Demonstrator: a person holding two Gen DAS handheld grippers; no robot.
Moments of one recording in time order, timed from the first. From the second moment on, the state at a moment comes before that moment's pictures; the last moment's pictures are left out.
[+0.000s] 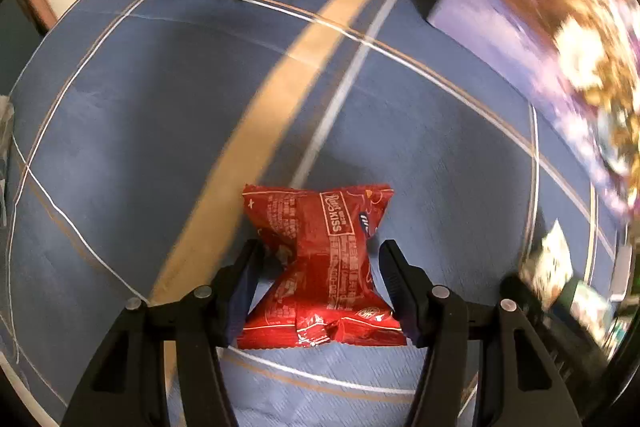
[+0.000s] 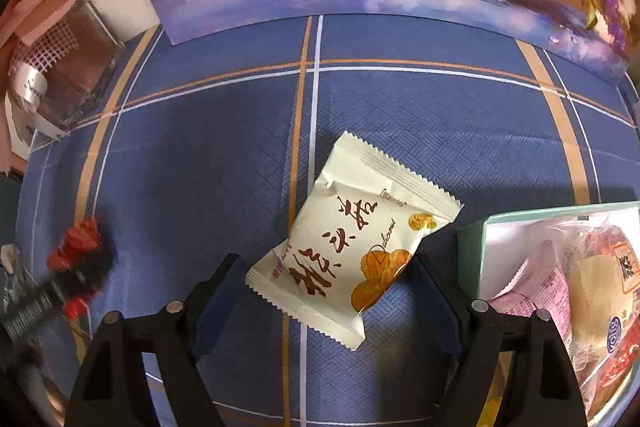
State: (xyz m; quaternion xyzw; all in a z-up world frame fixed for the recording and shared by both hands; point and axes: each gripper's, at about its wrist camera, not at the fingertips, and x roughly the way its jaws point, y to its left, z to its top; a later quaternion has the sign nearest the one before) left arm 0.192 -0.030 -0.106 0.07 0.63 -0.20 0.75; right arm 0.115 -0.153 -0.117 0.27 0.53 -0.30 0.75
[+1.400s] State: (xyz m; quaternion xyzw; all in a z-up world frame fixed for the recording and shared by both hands) left arm 0.129 -0.033 -0.099 0.10 0.61 -0.22 0.76; right arm 0.055 -0.144 -0.096 0.28 0.50 -0.29 0.77
